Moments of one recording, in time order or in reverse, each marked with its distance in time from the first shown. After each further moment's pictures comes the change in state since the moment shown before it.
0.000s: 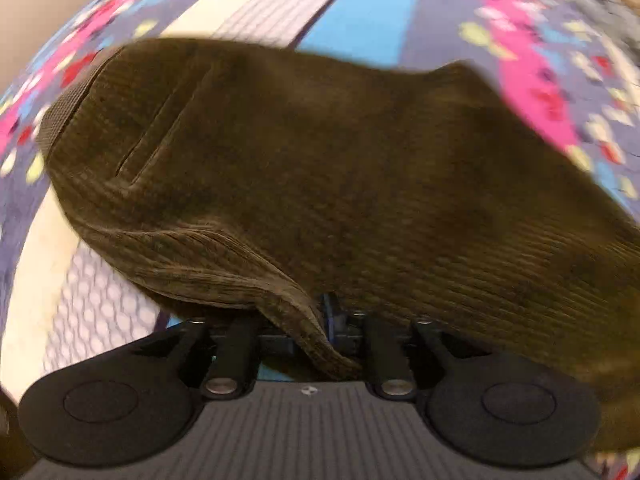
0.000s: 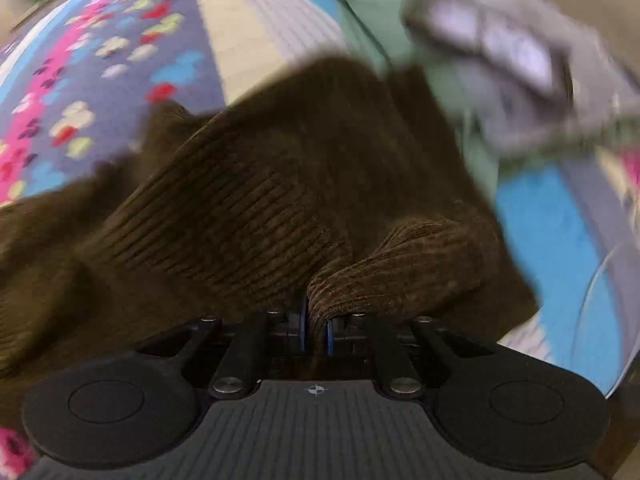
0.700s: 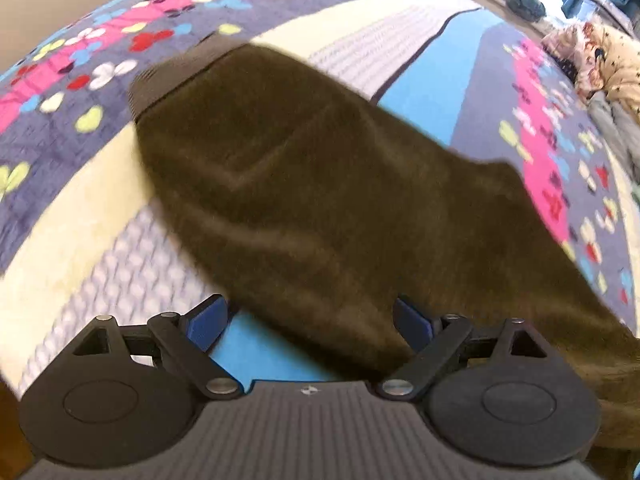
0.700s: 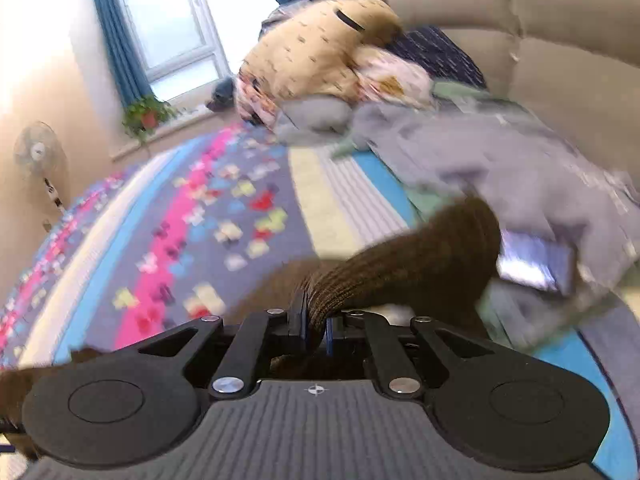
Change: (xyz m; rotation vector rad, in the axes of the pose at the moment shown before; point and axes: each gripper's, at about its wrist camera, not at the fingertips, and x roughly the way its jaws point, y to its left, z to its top) left arm -0.028 0.070 -0.029 -0.276 -0.122 -0.058; right arm -0.108 -0.043 0.020 -0.005 -0.349 0.271
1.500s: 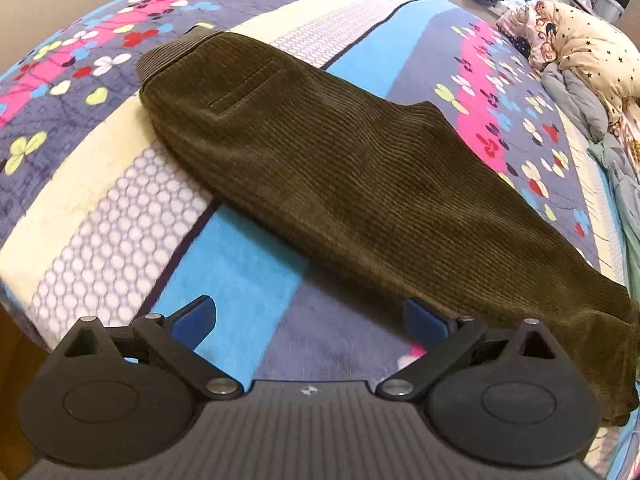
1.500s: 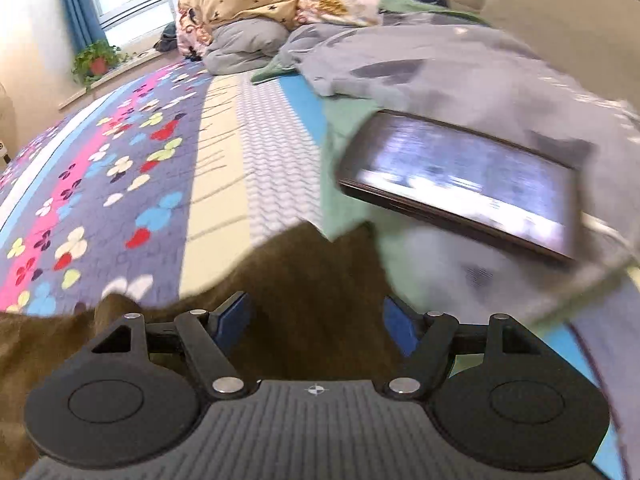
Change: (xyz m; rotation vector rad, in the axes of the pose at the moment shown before) left arm -0.071 -0.009 -0.085 0.068 -0.009 -0.077; right arm 0.166 -0.086 0.035 -0.048 0.088 -0.097
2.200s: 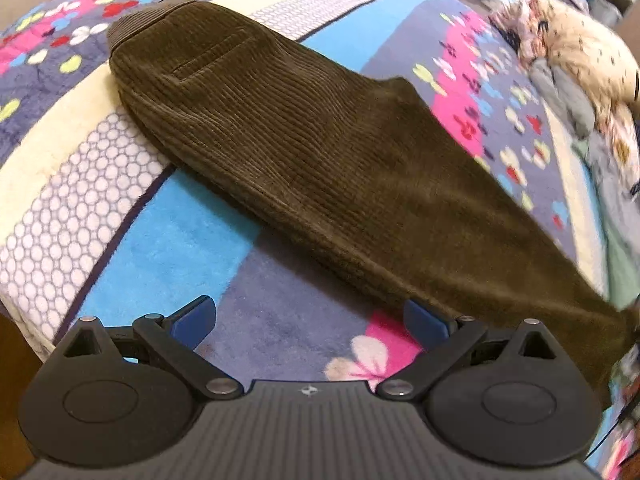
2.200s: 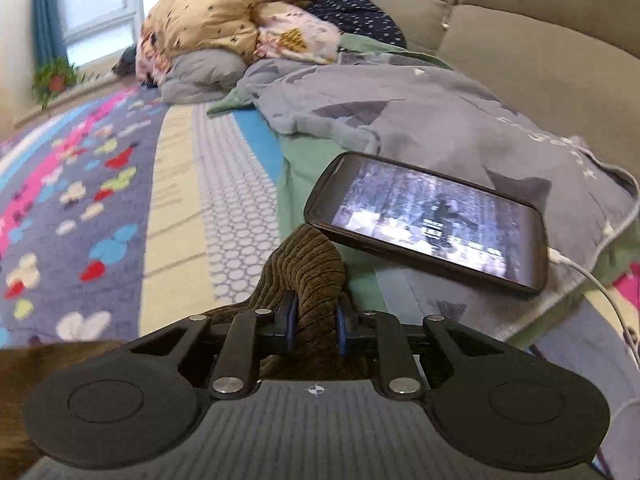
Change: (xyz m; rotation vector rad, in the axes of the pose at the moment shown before) left arm 0.011 -0.022 -0.007 -0.053 0.055 -0.077; right arm -0.041 0.005 -0.008 0.031 -0.148 -0.163
